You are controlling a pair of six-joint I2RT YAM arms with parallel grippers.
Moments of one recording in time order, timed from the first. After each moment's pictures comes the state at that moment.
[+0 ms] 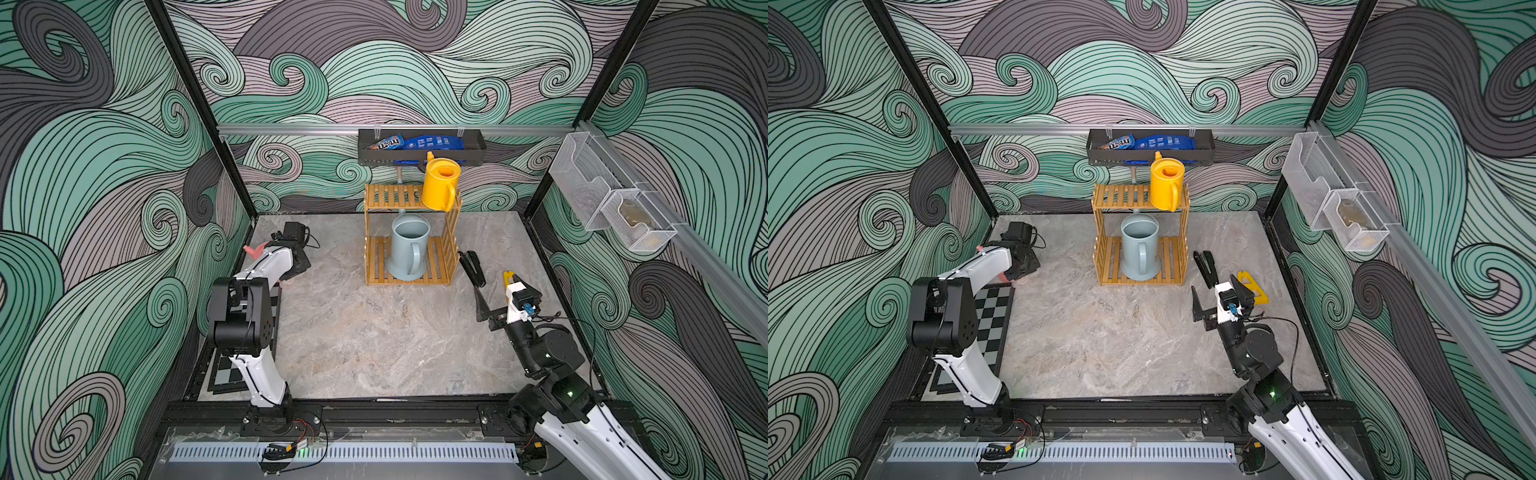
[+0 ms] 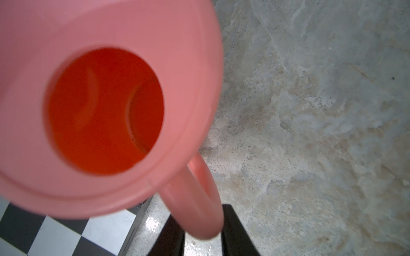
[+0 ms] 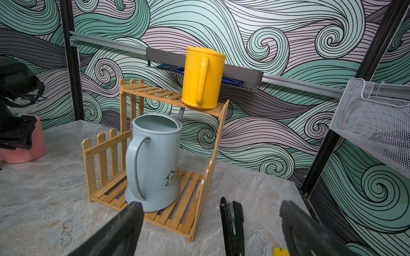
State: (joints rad) left arm -0.02 1.81 1.27 -0.60 -0.32 -0.54; right arm 0.57 0.29 0.35 0.02 0.36 -0.21
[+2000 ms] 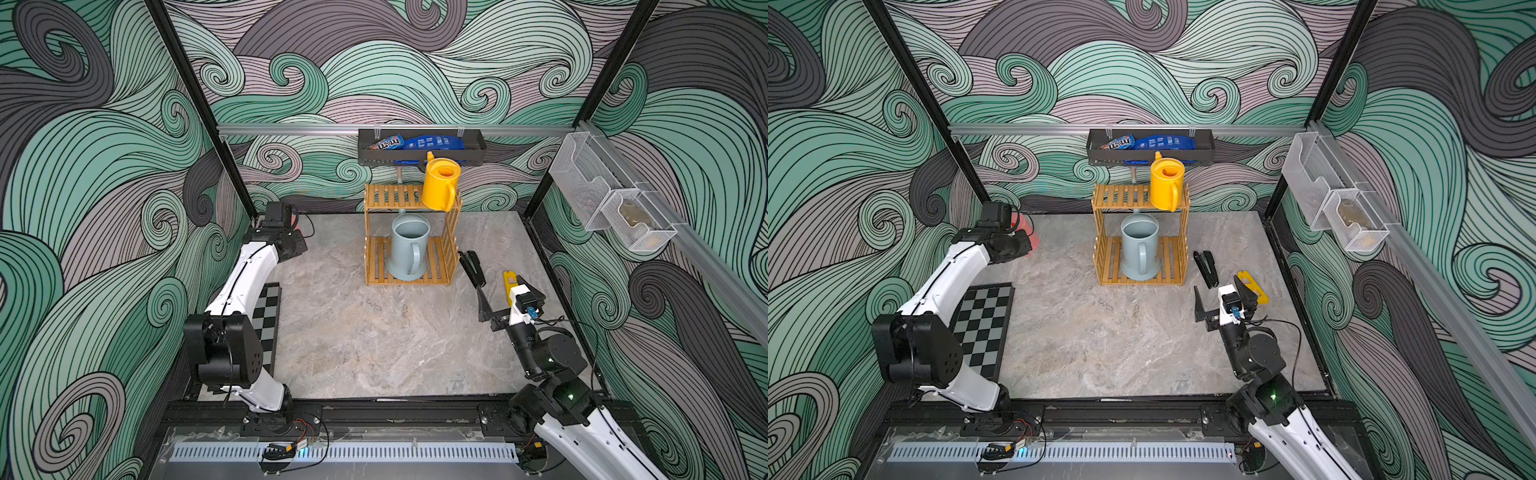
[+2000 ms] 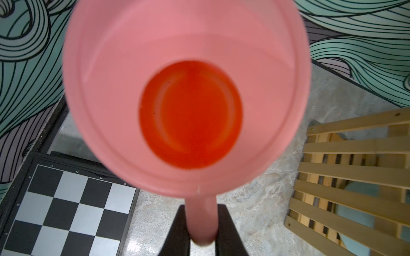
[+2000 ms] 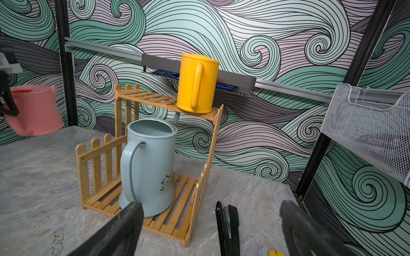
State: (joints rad) left arm -0.02 1.58 1.46 -0.81 -0.11 -0.38; right arm 0.58 0.26 0.33 0.04 0.39 -0.23
